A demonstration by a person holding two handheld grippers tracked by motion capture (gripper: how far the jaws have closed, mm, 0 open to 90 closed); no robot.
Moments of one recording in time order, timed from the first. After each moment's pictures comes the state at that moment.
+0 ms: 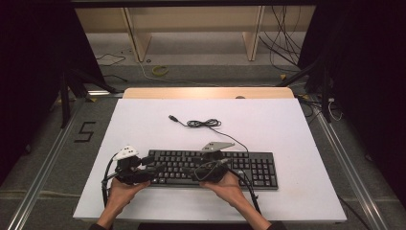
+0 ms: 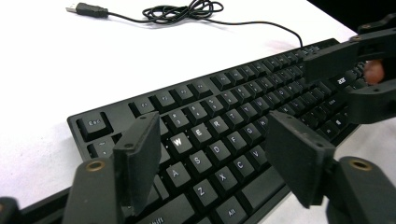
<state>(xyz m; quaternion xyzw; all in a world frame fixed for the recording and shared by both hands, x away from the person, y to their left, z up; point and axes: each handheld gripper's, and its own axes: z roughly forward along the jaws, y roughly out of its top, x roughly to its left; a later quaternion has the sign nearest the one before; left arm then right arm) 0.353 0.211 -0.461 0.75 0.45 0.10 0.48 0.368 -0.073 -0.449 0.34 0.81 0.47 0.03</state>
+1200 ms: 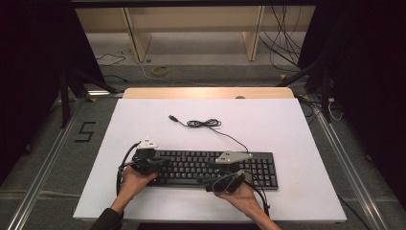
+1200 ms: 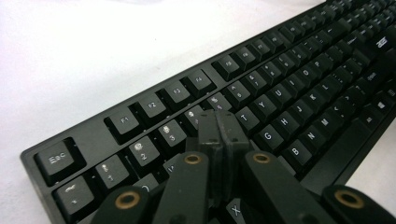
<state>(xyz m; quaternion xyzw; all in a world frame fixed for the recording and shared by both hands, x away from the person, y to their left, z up) 0.390 0.176 -0.468 0.81 0.42 0.08 0.40 0.341 -0.112 -0.454 0.33 0.81 0.48 0.06</state>
